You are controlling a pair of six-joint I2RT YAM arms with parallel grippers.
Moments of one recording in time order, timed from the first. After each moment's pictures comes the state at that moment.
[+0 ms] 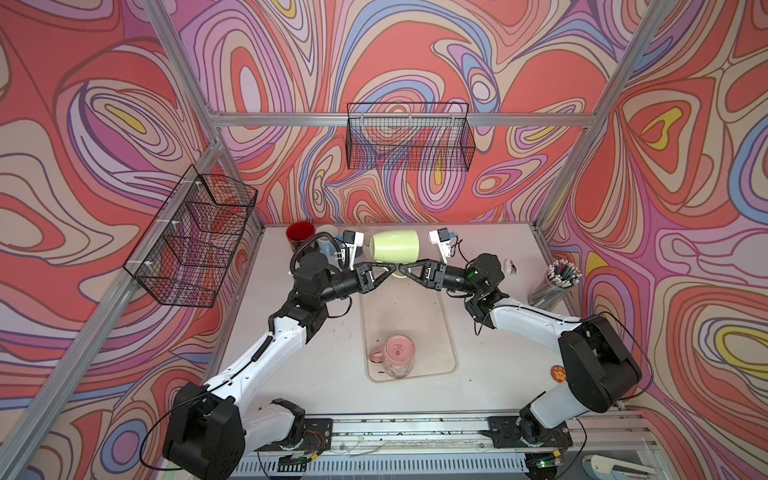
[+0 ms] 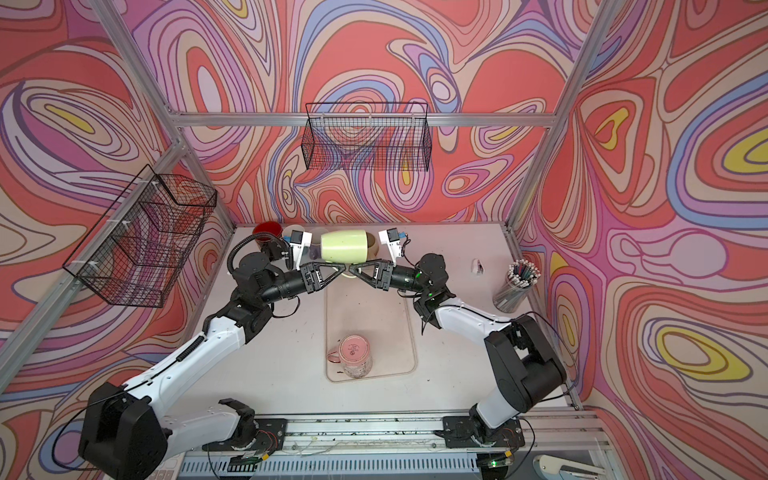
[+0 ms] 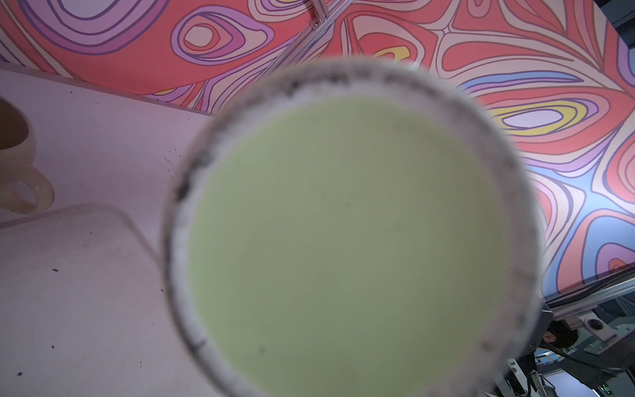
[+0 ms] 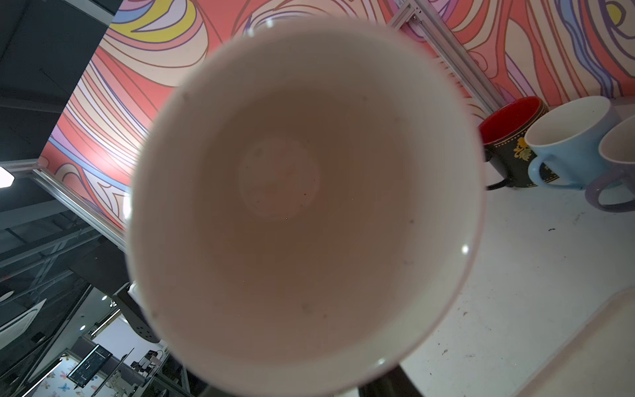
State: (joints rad) left arm -0.39 1.21 0.83 0.35 0.77 -0.87; right arm 0.50 1.57 0.89 0.96 -0.91 1.03
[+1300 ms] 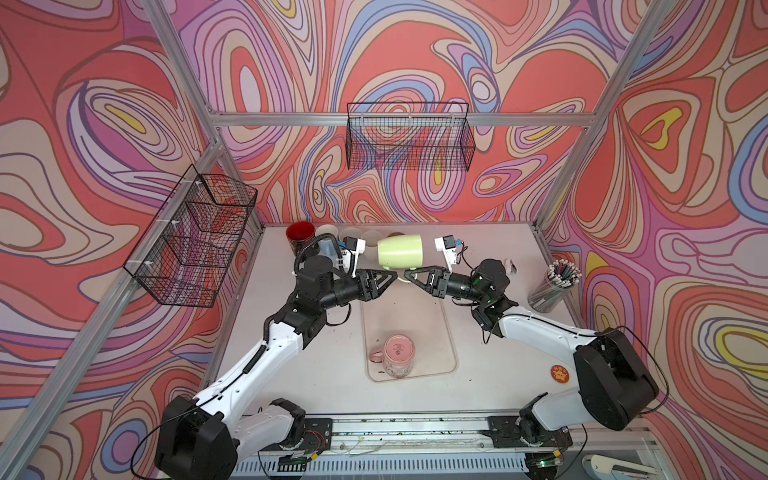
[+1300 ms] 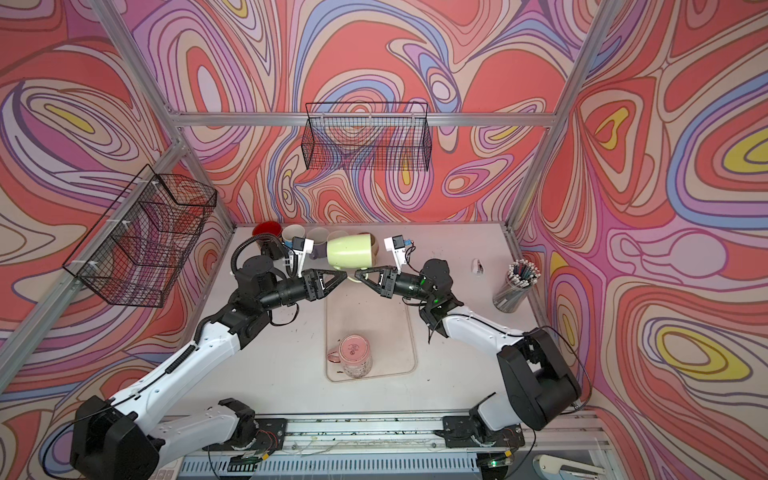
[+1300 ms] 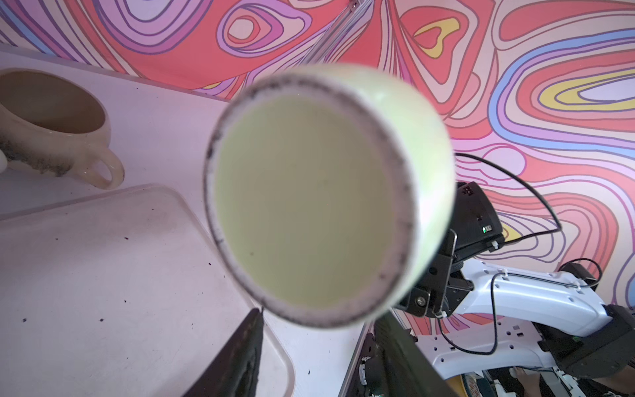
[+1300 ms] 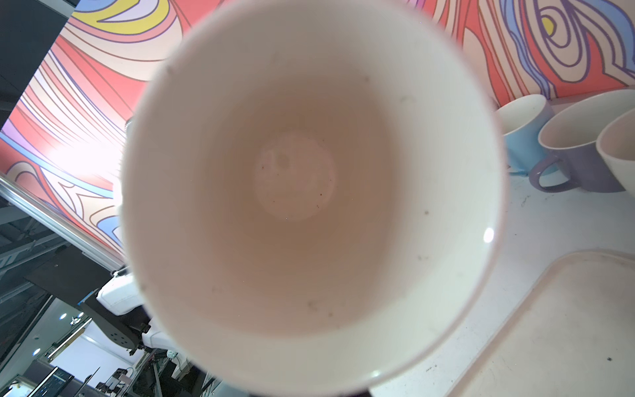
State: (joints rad) left arm -0.43 1.12 0.86 0.07 0.62 -0.69; right arm 0.49 1.45 0.79 0.82 -0.82 0.91
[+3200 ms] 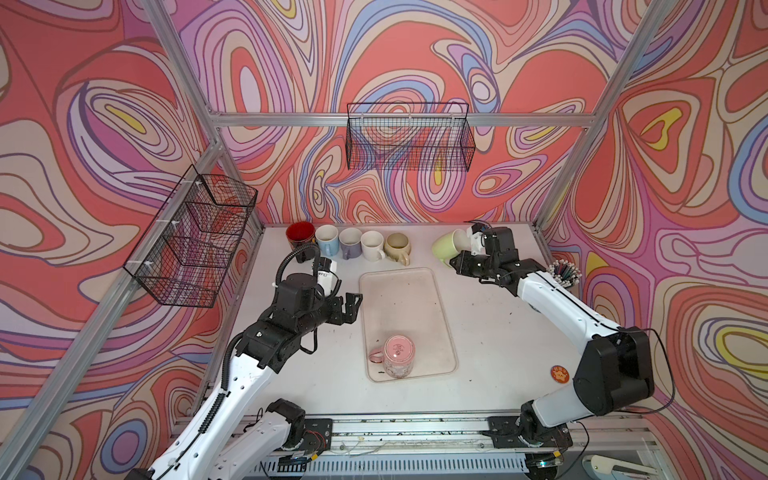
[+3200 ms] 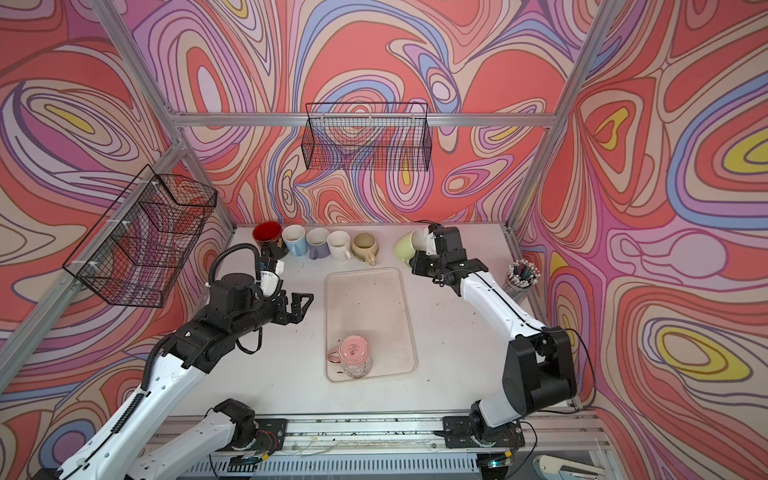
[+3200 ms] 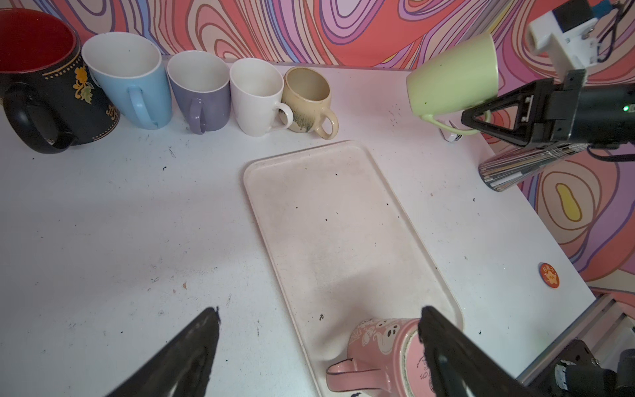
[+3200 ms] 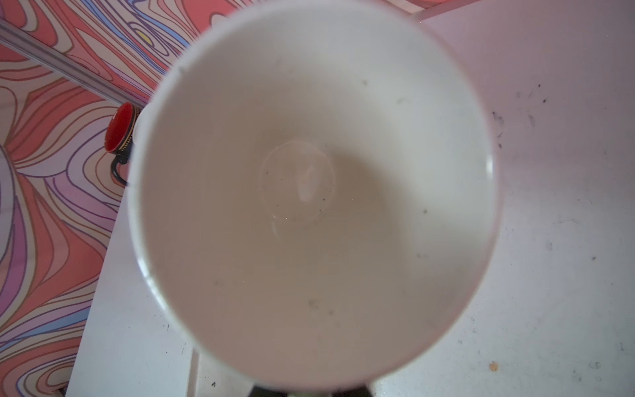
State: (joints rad) left arm -0.41 0.87 0.92 -0.61 0.11 -0.31; right arm 0.26 1.55 1.23 -0.40 -0.25 0.42
